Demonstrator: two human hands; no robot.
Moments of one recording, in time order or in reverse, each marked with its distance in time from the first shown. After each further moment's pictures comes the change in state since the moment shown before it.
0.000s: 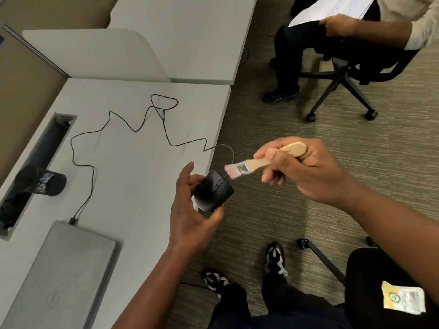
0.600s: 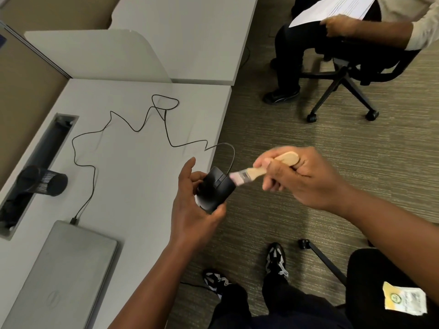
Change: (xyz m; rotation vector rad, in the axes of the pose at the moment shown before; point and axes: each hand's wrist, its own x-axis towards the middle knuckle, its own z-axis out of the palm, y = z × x) left_hand 0.007 0.004 -0.001 0.051 -0.027 -0.043; right_hand -0.004 0.005 0.006 -0.130 -0.004 0.013
